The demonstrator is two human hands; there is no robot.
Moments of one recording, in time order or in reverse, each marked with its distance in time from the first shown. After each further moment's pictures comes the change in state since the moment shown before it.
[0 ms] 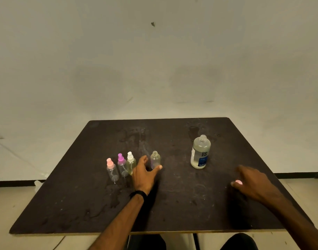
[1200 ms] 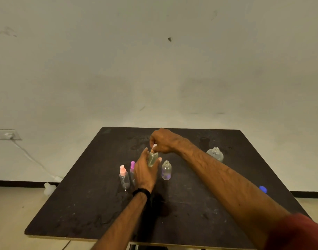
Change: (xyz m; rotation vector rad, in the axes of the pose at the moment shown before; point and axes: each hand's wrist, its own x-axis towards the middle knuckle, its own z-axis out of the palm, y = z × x) left_hand 0.004 0.055 -0.048 0.017 0.178 0.117; right_hand 0.068 -0.329 -0.064 -0.091 -0.004 -0.745
